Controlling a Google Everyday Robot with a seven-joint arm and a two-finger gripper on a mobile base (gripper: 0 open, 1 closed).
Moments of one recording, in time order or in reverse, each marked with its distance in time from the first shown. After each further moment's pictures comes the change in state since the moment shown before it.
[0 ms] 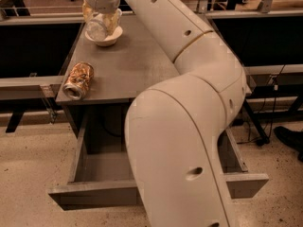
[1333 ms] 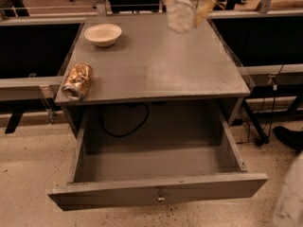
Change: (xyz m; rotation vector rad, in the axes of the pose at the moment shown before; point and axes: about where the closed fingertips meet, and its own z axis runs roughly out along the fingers) arm -0.019 0.168 -0.225 0.176 -0.164 -0.028
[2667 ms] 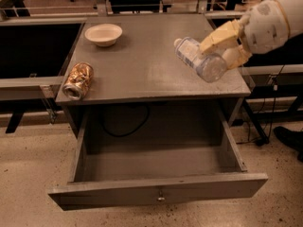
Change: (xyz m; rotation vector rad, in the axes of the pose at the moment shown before) arm -0.083 0.105 -0.010 0.351 -0.252 -0.115
